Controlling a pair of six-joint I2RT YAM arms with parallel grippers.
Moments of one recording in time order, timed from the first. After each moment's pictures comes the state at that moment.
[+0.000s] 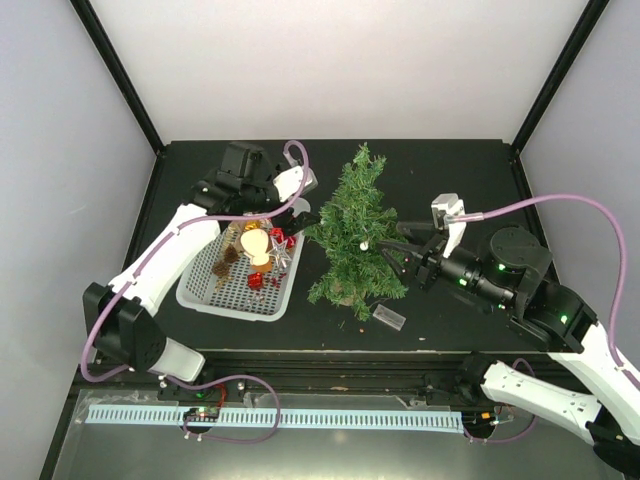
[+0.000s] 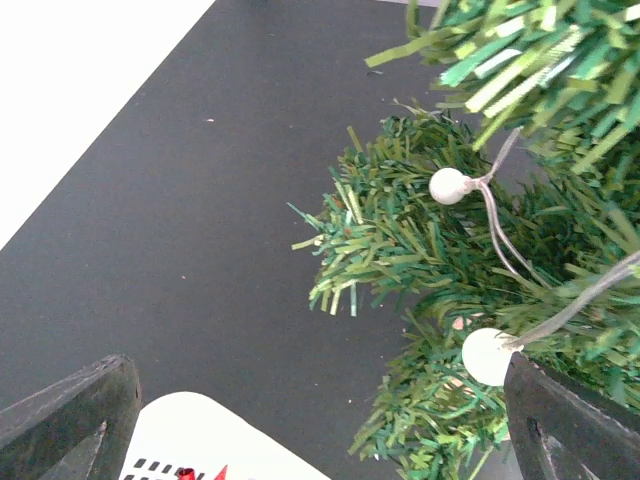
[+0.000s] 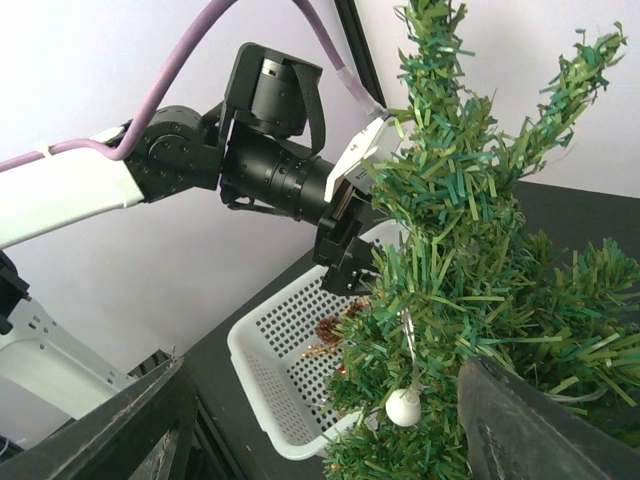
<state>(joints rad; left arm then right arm) -0.41 1.46 1.37 -0.61 0.57 0.55 0.87 0.74 1.16 -0.56 -0.10 0.37</state>
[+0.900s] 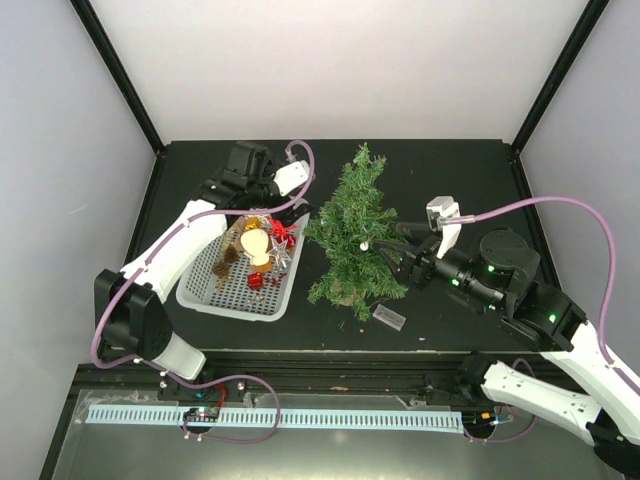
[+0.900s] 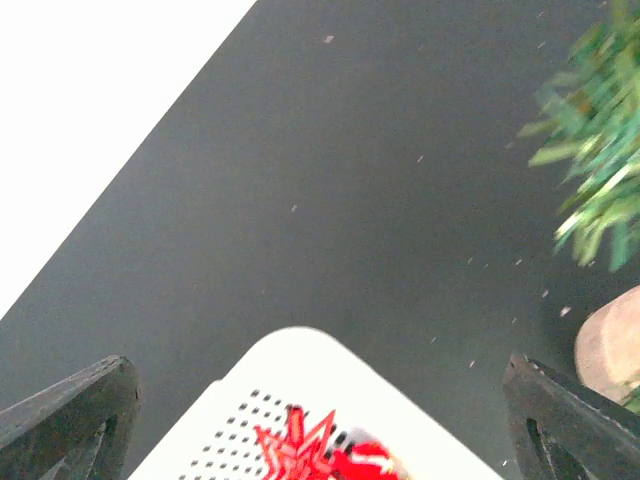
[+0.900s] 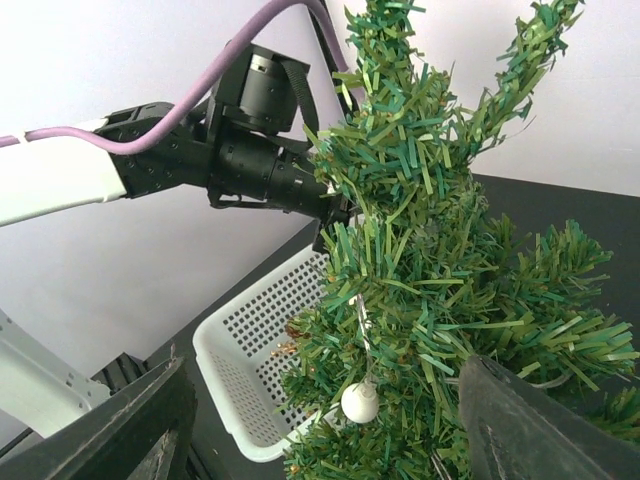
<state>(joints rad) -0.40 1.53 1.38 -0.52 0.33 0.54 0.87 0.73 1.09 -0.53 -0.04 0.35</state>
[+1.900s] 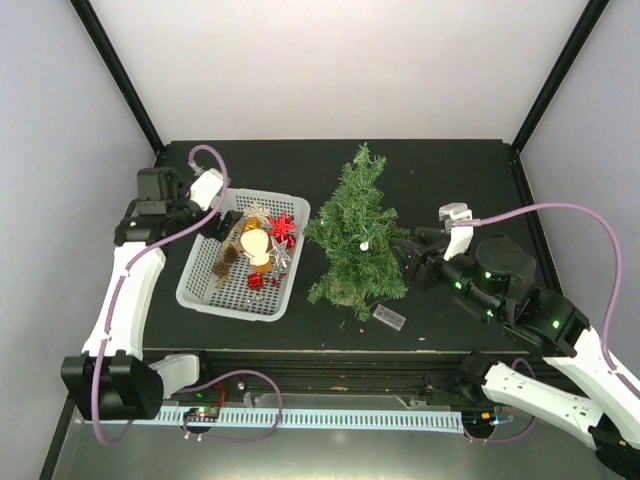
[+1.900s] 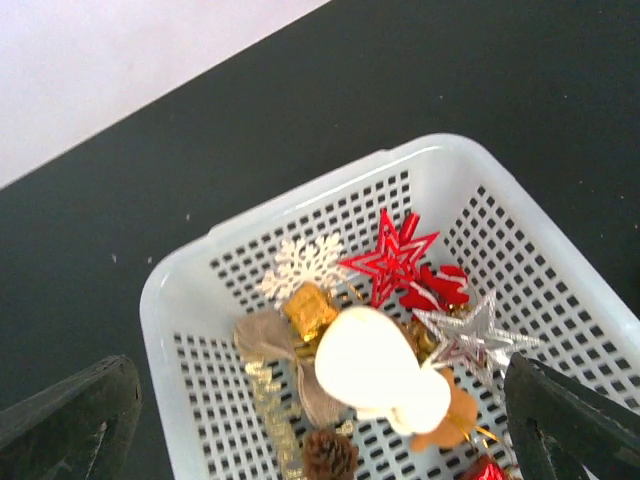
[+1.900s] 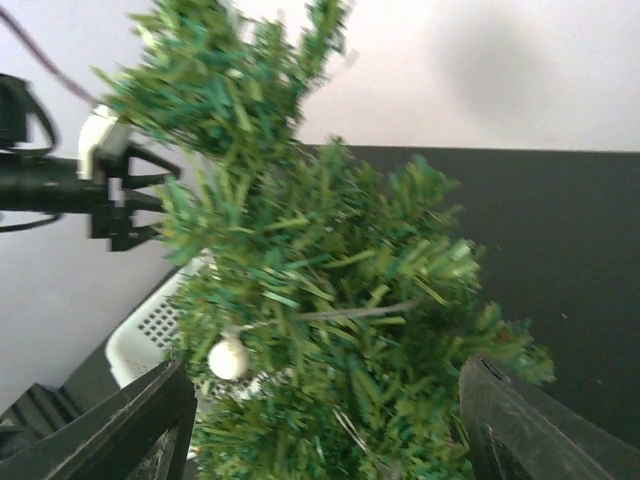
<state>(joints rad) 0.01 1.18 1.13 -0.64 0.40 0.48 0.87 0.68 1.05 -0.61 0.13 0.40</state>
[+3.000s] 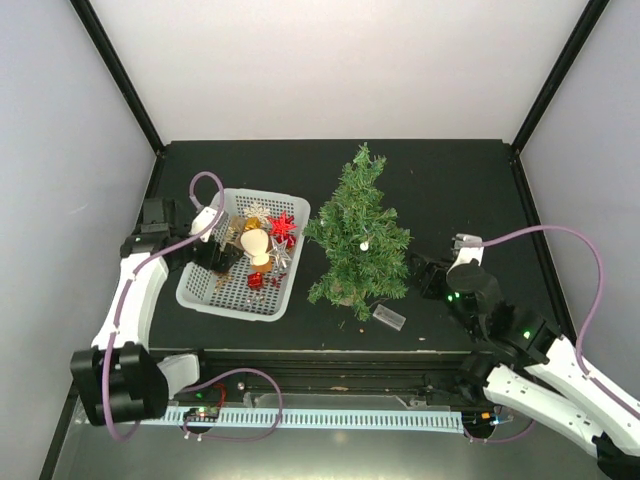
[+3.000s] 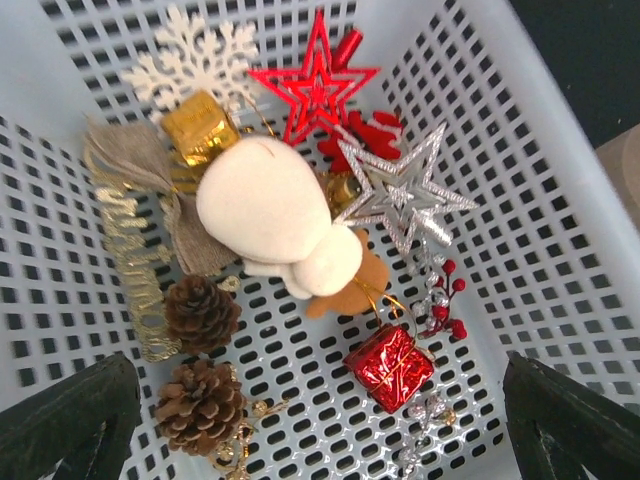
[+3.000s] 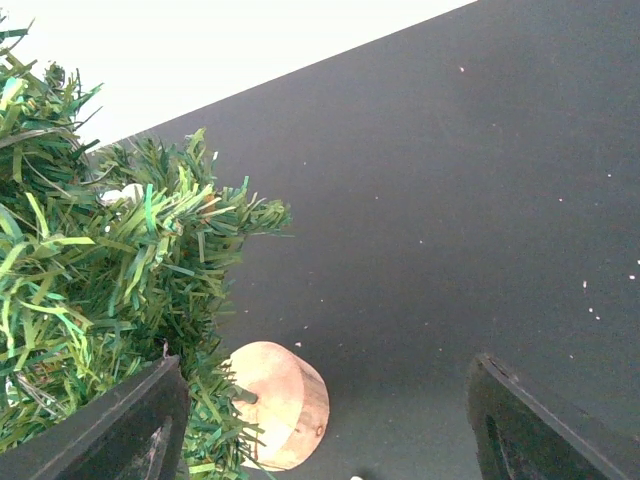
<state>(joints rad) 0.15 1.11 0.90 -0.78 0.54 0.44 0.86 0.57 0.75 -0.70 0.49 0.75</state>
